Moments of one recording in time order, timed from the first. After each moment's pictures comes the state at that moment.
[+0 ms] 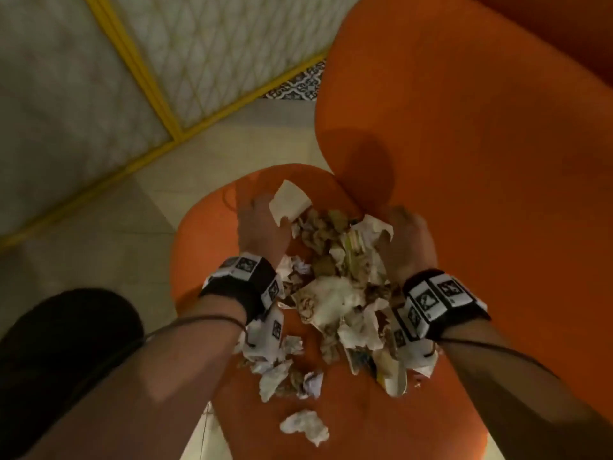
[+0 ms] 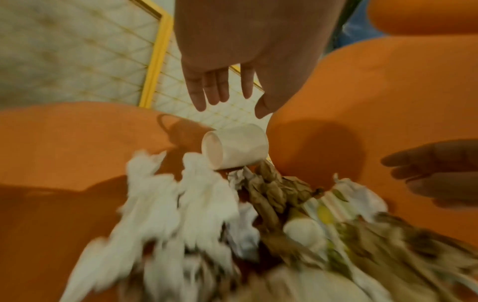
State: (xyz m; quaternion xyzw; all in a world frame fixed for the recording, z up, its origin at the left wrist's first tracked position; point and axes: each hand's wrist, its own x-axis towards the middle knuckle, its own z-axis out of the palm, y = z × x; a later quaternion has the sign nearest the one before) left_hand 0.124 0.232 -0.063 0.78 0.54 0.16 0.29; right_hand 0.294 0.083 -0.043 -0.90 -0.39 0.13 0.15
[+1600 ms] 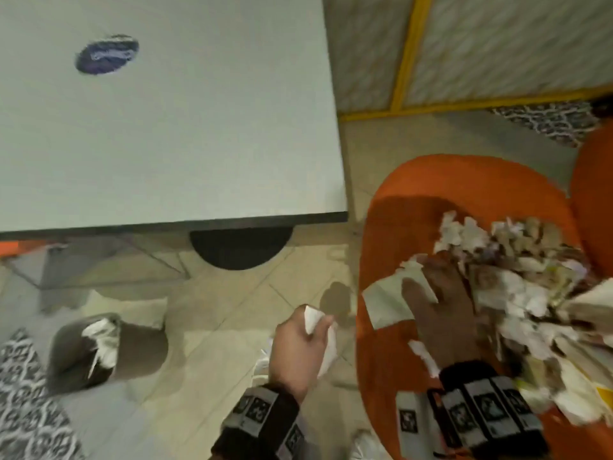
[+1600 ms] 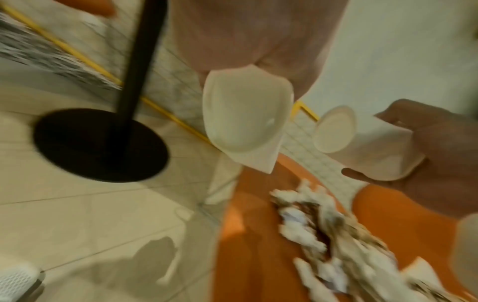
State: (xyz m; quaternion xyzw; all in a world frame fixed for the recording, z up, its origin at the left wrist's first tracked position) left_hand -0.156 -0.042 -0.036 0.45 0.75 0.27 0.40; right_hand 0.030 0.003 -0.008 -0.63 -0.51 0.38 0.43
